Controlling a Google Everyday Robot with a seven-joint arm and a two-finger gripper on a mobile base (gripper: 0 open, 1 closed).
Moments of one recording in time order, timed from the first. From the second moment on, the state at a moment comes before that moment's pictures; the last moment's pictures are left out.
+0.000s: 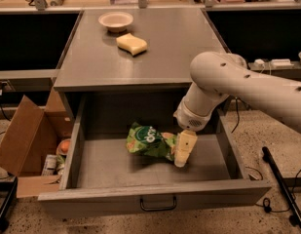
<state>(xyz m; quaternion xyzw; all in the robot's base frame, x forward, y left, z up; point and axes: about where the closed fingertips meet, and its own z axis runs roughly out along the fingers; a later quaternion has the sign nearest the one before) 0.521 -0.105 0.701 -0.65 0.74 0.11 0.09</state>
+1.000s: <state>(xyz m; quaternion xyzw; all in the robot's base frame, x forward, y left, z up) 0.553 -0.062 0.651 -0.65 0.74 0.17 0.11</state>
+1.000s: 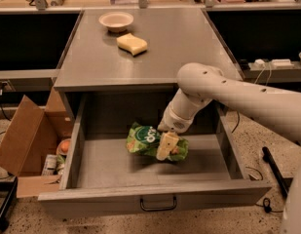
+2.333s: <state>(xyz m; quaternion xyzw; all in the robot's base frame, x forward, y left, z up) 0.524 -0.100 0.743 -0.61 0.73 0.15 0.26</state>
